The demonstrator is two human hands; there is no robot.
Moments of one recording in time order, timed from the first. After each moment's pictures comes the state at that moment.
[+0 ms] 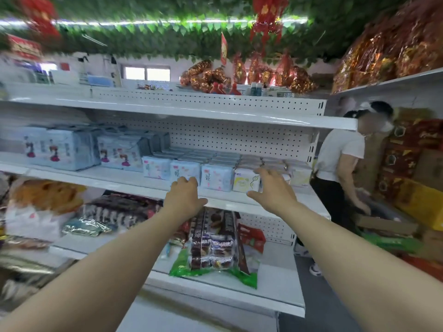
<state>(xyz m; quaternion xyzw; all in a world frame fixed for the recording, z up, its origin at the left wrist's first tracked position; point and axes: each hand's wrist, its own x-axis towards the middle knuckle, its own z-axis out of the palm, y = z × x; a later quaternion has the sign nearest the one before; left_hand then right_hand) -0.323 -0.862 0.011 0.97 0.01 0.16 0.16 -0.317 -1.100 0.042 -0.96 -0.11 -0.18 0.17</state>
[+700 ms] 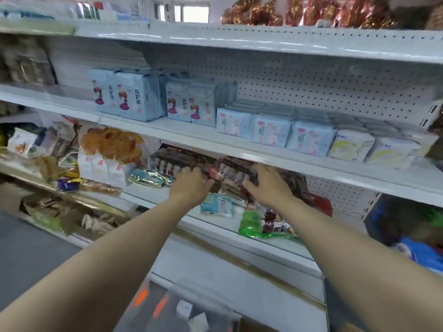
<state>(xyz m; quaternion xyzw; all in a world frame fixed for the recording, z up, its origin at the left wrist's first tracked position) -0.315 -0.627 -0.094 0.97 0.11 0.08 0.18 -0.279 -0.840 -0.076 -0.97 -0.16 -0.07 0.20</state>
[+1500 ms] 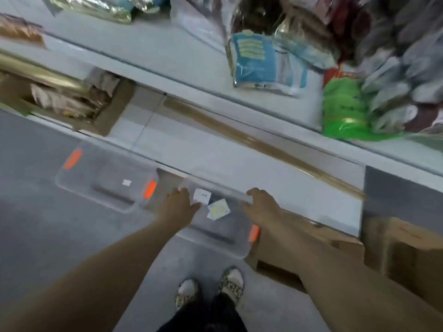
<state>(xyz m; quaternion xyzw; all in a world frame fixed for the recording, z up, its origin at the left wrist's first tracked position) -0.293 -0.509 -0.569 0.92 0.18 -0.29 0.20 -0.240 -0.732 -0.556 -0.92 0.00 0.35 0.19</state>
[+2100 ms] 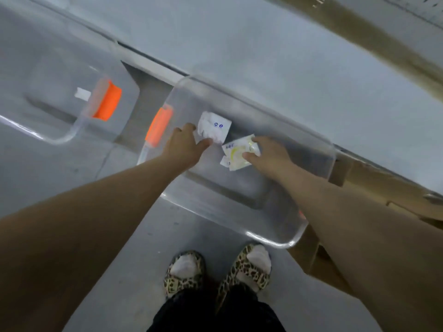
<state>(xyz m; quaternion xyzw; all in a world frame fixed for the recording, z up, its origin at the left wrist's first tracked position) -0.259 -0.487 -0.955 0.87 0.26 -0.28 0.32 -0.208 -0.698 -0.963 -0.89 -0.02 0.41 0.18</state>
